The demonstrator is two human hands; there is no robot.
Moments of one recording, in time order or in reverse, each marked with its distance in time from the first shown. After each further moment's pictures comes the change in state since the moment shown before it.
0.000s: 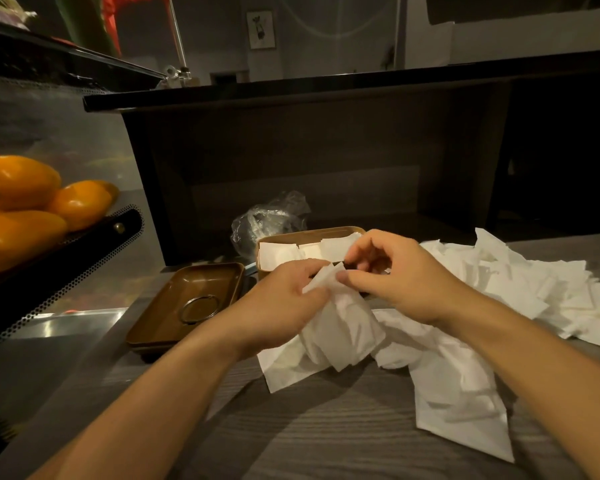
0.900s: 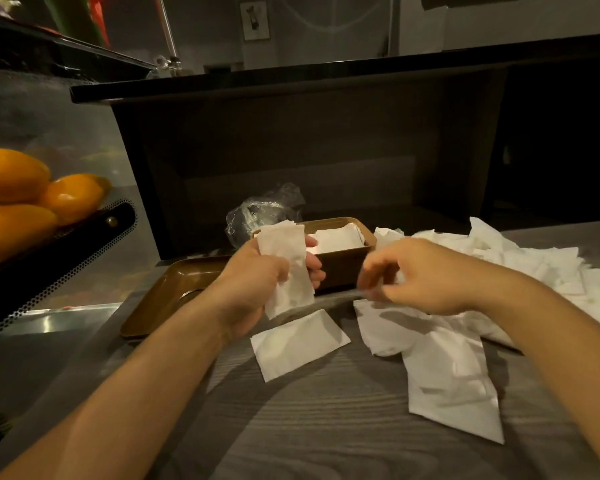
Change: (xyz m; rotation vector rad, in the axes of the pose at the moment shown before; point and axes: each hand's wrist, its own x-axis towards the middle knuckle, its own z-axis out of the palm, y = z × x) left_hand 0.002 0.002 -0.007 -0.530 0.223 -0.160; right_hand -0.005 0.006 -0.033 -0.465 -0.372 0.077
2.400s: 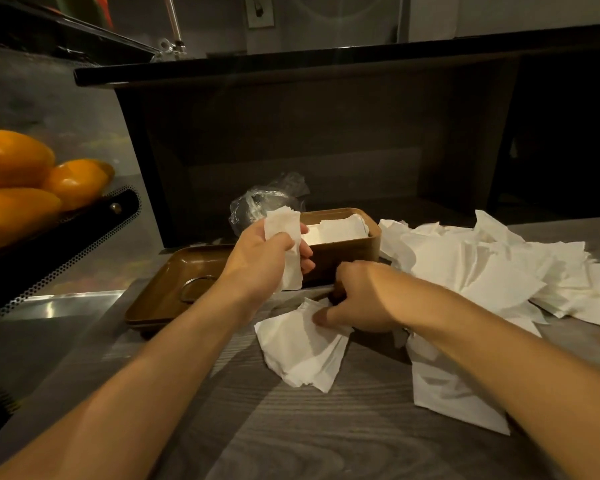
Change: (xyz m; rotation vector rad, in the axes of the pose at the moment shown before) left_hand 0.005 -0.011 0.004 0.216 0.207 0.144; right_hand 0.025 -0.044 0.047 -0.173 -0.100 0.189
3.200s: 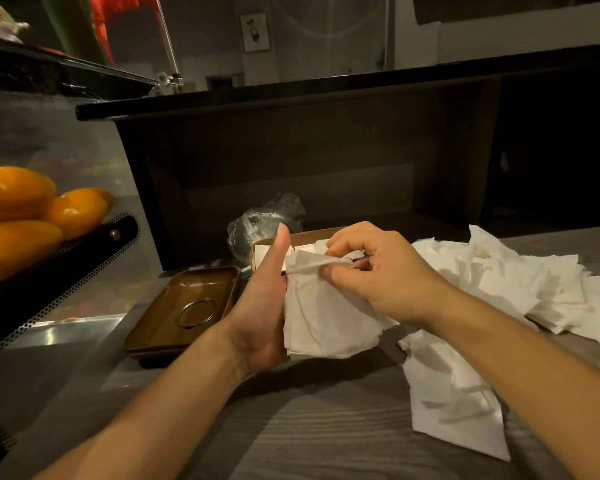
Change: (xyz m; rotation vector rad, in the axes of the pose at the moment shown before) left_hand -0.010 0.001 0.010 -0.550 -0.486 -0.282; right_hand -0.009 0.014 -0.020 0.690 0.434 -0.302
